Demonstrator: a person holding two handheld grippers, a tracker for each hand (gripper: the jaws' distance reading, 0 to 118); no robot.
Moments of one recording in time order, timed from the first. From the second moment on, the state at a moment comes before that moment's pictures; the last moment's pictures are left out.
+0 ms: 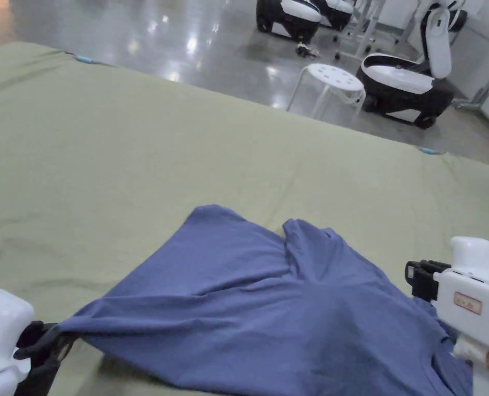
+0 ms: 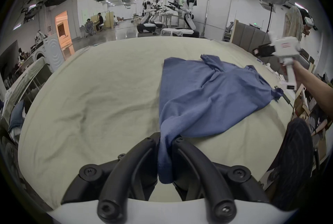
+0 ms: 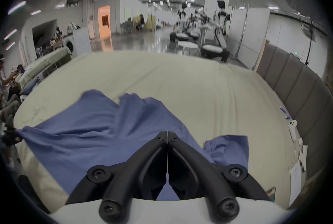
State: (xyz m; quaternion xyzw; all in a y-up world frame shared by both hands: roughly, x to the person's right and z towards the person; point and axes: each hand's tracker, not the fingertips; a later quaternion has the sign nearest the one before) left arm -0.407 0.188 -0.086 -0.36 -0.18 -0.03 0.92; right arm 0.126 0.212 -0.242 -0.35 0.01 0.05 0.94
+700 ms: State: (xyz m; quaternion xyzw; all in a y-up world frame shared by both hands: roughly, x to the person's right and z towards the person) left arm -0.387 0.194 -0.113 -0.36 -0.13 -0.01 0.92; right arm 0.153 0.153 -0.342 -0.44 0.03 0.01 0.90
